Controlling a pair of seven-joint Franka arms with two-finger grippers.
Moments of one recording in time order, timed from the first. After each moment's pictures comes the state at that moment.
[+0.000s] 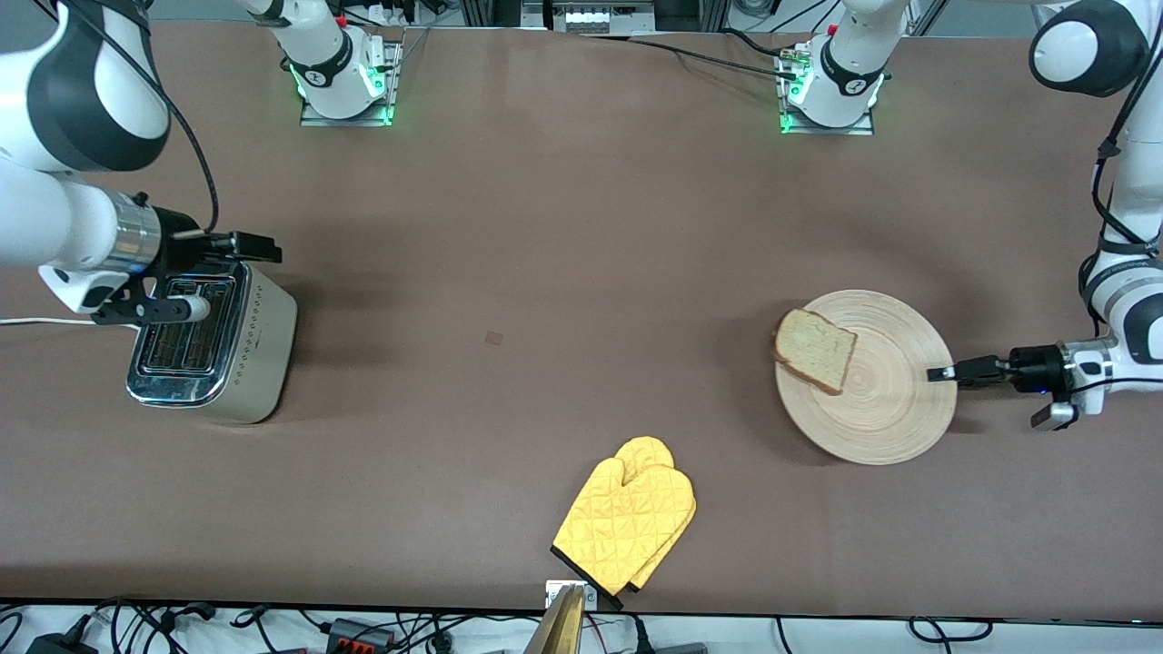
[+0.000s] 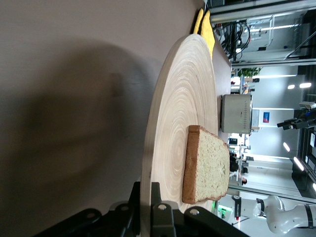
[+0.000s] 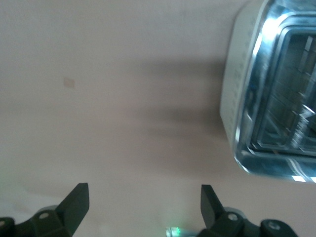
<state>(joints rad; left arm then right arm) 0.58 0.94 -0.19 -1.37 -0.81 1.60 0.77 0.23 0.20 -0.18 -1.69 0.23 1.63 0.00</state>
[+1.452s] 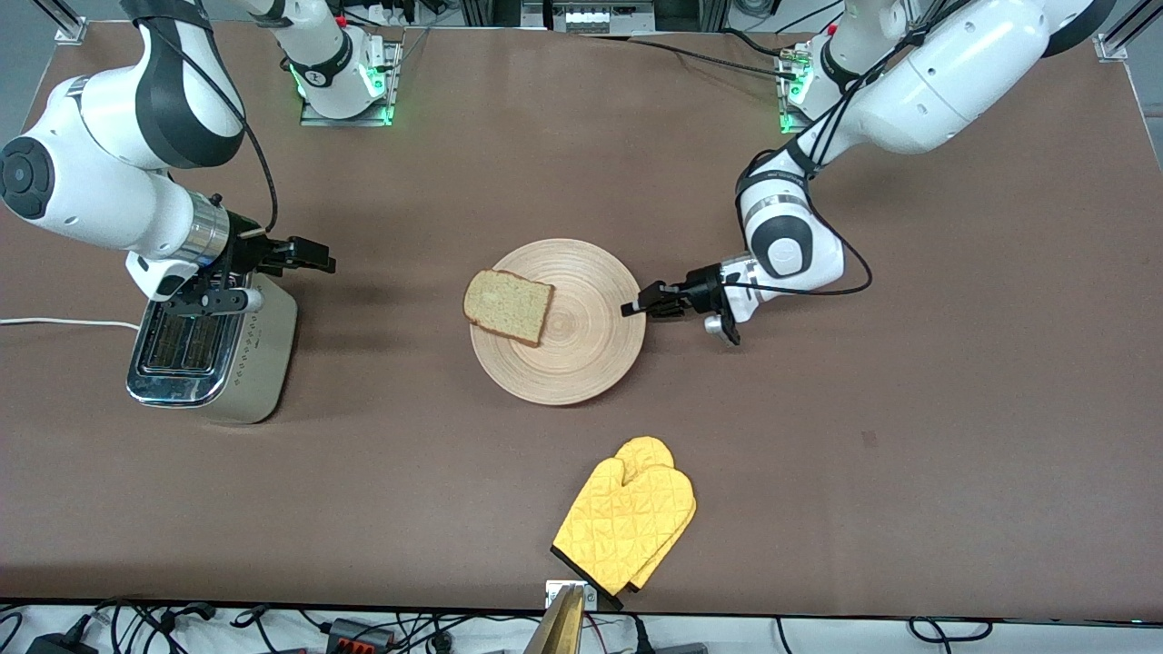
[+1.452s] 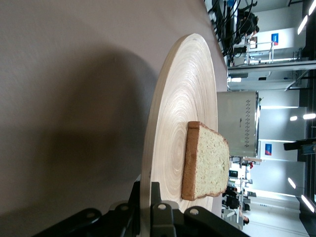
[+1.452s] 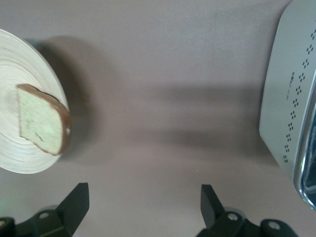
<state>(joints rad) 0.15 0.75 -0.69 -2.02 -1.73 2.58 1.17 0.29 0.09 -0.18 -1.97 0.29 1.91 0.00</state>
